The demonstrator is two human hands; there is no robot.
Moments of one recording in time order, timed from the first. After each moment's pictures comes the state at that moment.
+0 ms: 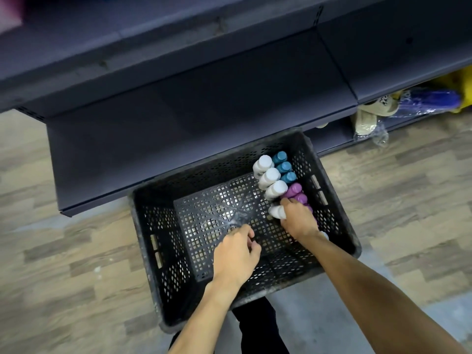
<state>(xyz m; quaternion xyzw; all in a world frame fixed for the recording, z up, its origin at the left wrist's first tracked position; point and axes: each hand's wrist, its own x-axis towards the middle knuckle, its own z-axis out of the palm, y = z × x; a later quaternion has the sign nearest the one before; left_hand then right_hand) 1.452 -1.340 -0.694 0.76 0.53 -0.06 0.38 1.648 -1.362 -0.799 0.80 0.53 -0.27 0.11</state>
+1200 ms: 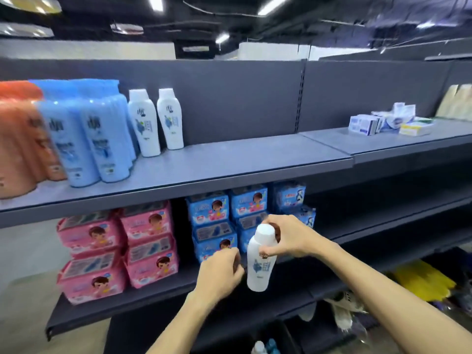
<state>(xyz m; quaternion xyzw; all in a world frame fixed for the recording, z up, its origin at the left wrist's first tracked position) 1.467 -1.226 -0.278 0.89 0.41 0.18 0.11 1.688 -1.282 -0.209 0.65 0.70 -0.17 -0.24</state>
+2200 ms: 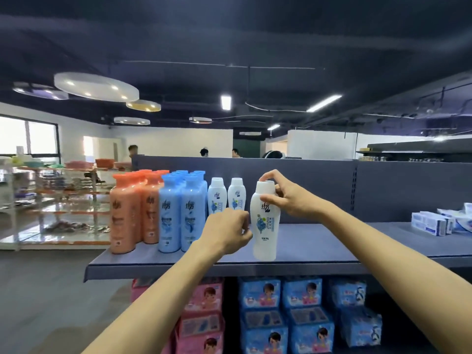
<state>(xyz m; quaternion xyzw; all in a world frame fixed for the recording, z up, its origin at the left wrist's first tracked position) 1.379 -1.167 -0.006 0.84 0.43 0.31 -0.13 1.586 -1.184 0.057 0.50 0.79 -0.10 -0.34</state>
